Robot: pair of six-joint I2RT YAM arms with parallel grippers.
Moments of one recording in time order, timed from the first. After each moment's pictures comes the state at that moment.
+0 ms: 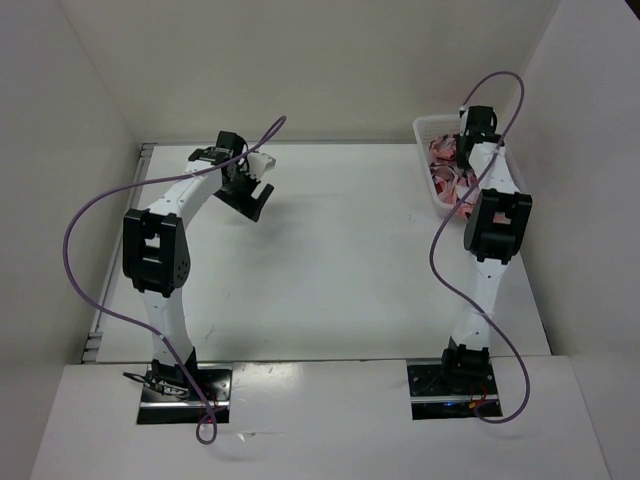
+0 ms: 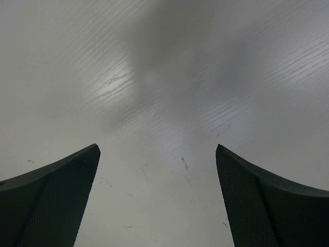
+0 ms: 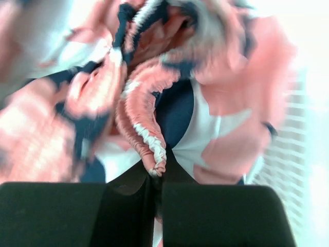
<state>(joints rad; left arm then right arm) -0.18 2.00 1.71 -0.86 0.14 0.39 -0.17 2.39 2.15 -0.57 0.19 -0.24</state>
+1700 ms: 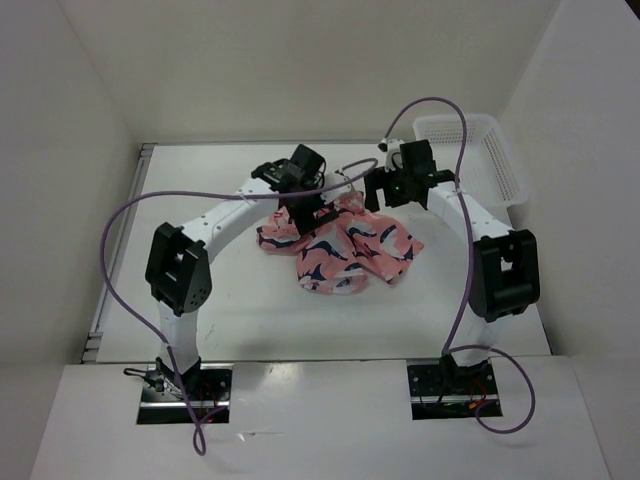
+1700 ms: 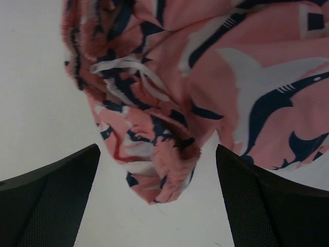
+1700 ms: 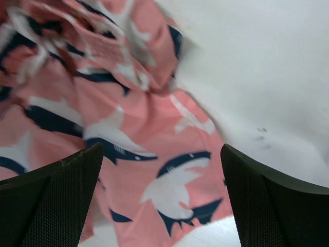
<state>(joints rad) -0.56 1.95 1.78 -0.82 0.01 0.55 0.23 1.73 1.37 -0.43 -0.23 -0.03</state>
